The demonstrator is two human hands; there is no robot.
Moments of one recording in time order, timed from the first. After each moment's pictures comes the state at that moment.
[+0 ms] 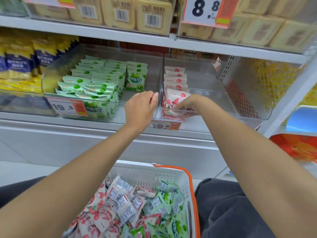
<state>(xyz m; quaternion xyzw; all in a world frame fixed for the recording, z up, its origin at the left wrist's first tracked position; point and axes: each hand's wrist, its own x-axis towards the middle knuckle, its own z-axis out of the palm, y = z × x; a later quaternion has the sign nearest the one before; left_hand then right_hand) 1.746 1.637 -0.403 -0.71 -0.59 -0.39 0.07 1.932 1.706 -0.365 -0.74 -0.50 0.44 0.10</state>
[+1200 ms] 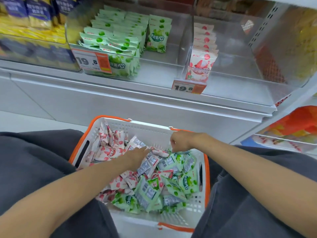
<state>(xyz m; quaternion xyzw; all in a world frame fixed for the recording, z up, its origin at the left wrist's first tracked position) 1.666 1.479 -0.622 -0.78 -0.52 0.23 -0.26 1.871 1.536 -0.508 -0.48 -0.80 0.25 -0.28</state>
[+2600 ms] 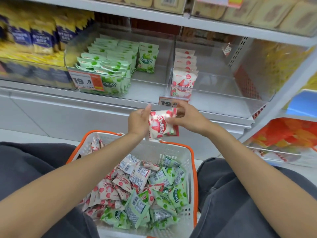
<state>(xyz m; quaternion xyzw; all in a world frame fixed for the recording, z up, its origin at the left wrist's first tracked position) 1.731 1.543 -0.454 -0.47 -0.65 -0.48 -0.34 1.908 1.544 -0.390 -0.53 -0.70 0.44 0.21</state>
